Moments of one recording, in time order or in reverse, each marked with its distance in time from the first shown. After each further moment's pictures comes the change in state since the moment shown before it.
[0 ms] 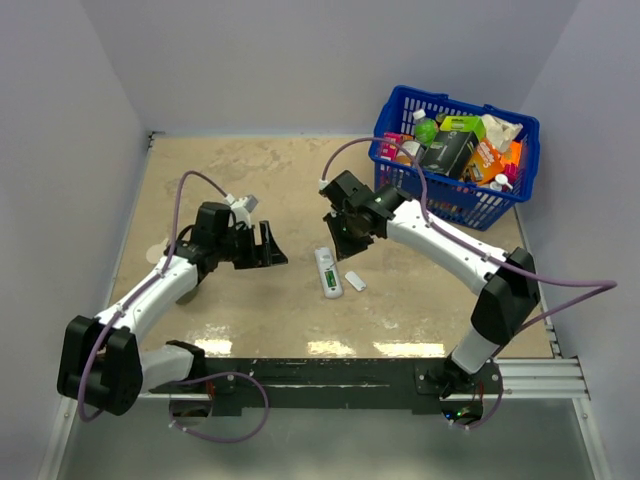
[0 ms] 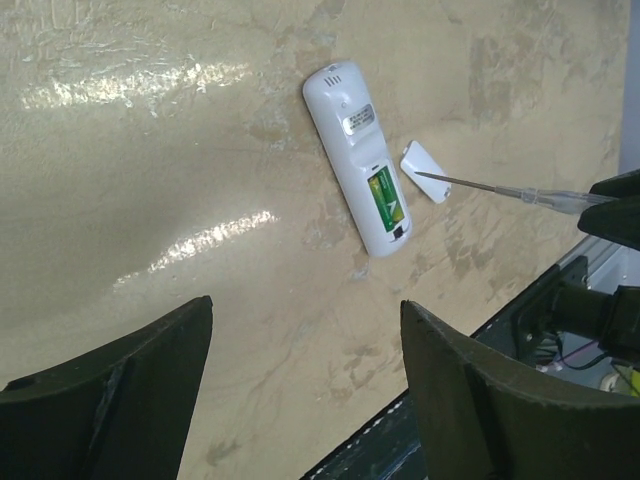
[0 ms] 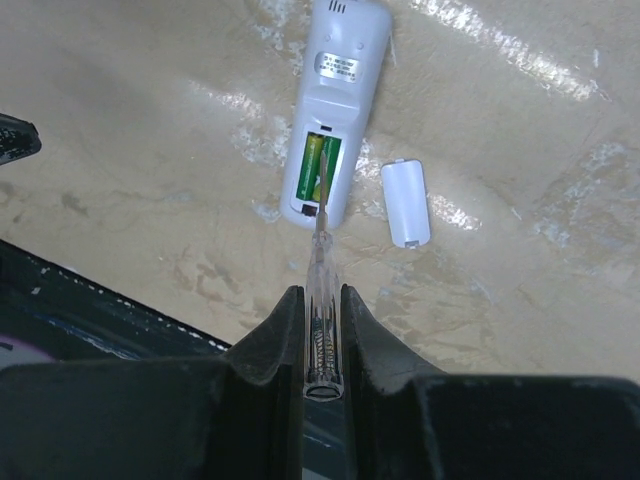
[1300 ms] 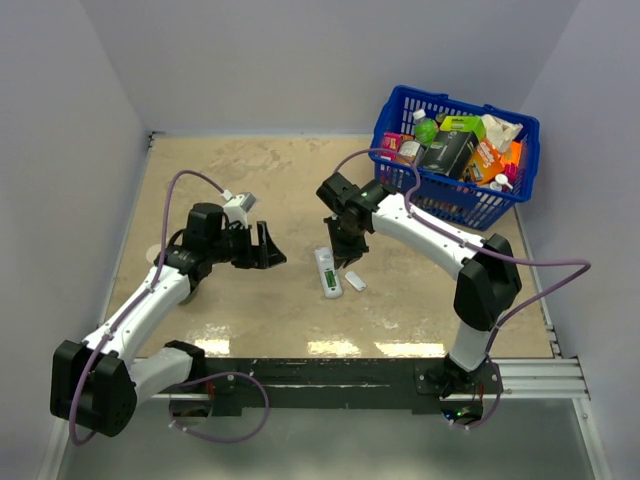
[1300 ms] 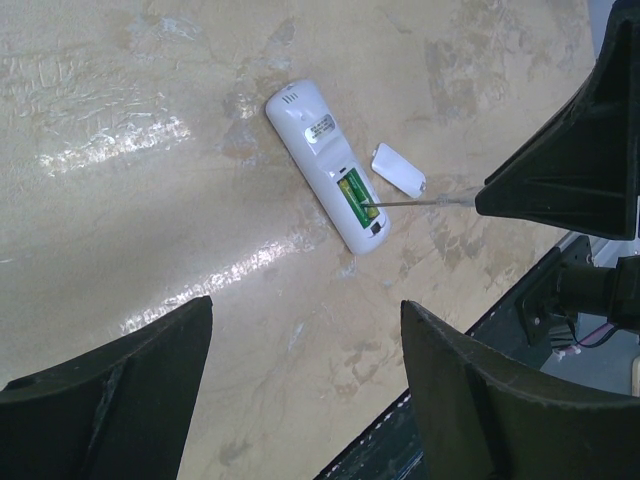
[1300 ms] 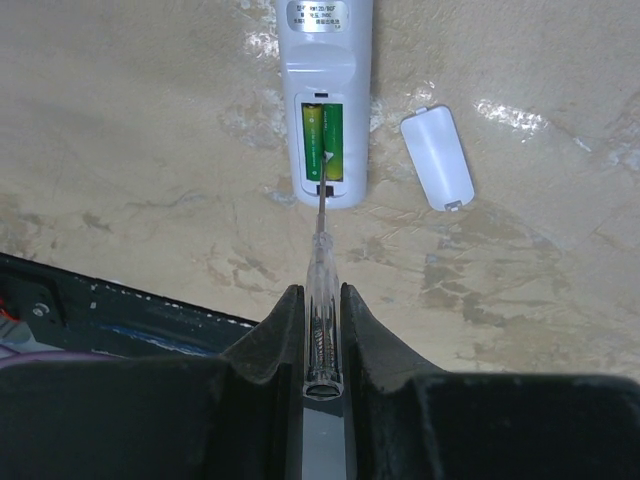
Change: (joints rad) left arm 0.000 -0.112 -0.004 -0.011 0.029 0.090; right arm -0.018 0.140 0.064 -0.096 -0.053 0.221
